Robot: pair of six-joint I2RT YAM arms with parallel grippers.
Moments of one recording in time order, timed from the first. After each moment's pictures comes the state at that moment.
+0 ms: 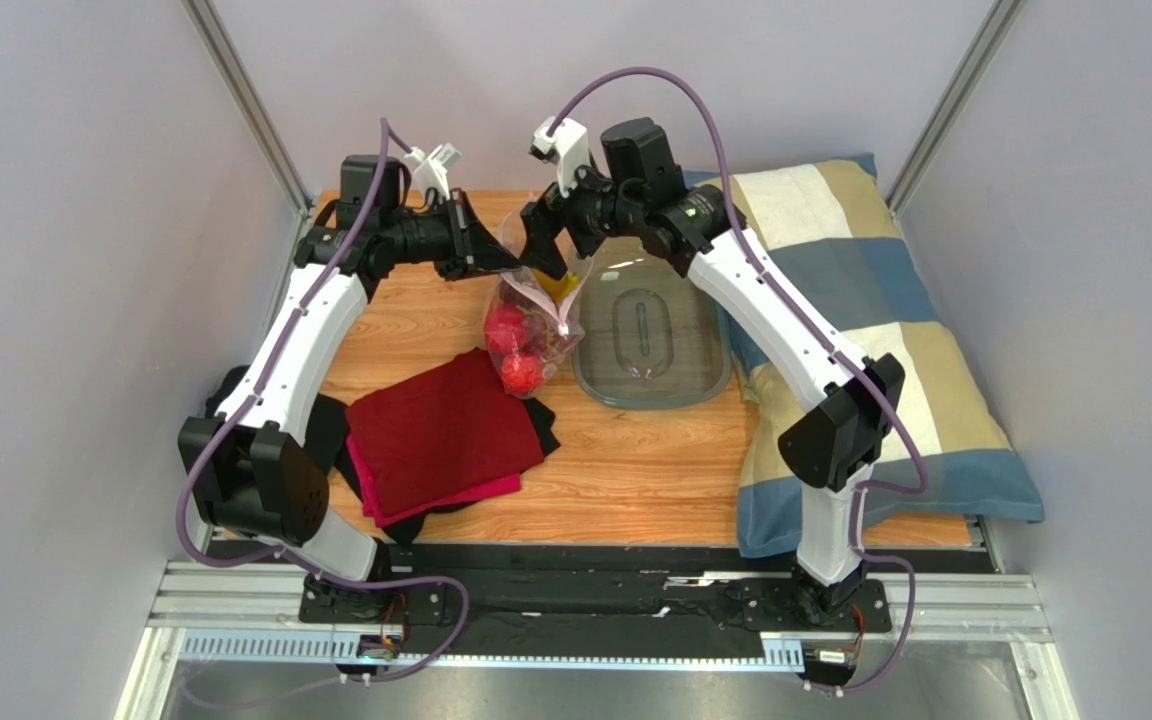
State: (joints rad) left arm -0.17 1.54 1.53 -0.58 0.81 -0.50; right arm 0.64 1.93 2.13 -0.65 -0.38 -0.16
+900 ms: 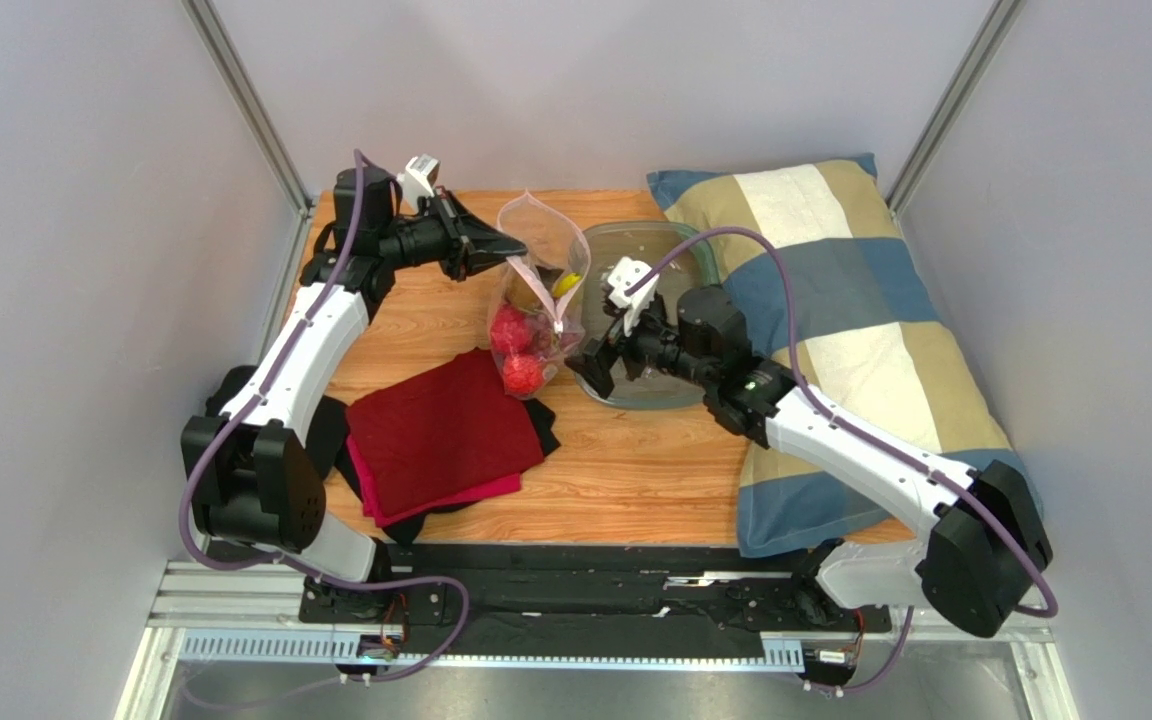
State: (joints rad) left arm -0.14 1.51 1.36 -0.22 0.86 -1.05; right arm 0.70 1.27 0.93 0.09 -0.28 -0.12
